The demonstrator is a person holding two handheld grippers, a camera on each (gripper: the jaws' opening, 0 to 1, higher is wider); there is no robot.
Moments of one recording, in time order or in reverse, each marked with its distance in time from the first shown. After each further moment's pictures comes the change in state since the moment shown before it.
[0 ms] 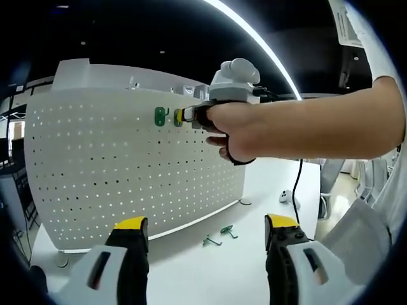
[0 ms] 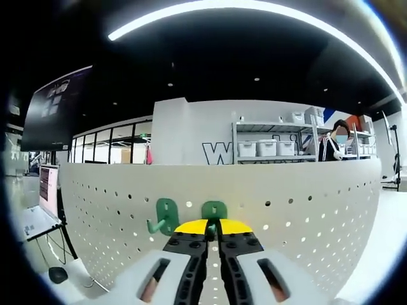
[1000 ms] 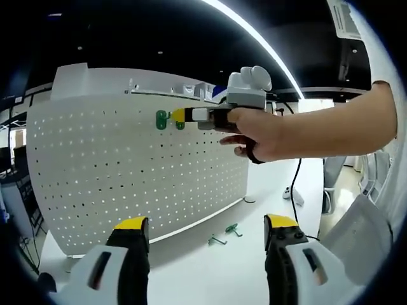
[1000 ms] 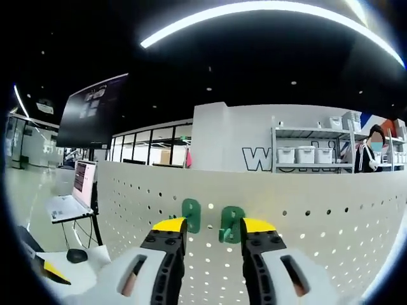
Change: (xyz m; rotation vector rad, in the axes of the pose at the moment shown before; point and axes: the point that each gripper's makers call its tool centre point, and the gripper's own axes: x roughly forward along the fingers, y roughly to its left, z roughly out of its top) left arm -0.005 0.004 0.005 0.045 0.017 0.021; right arm -0.018 0.017 0.007 -0.022 -0.037 0.309
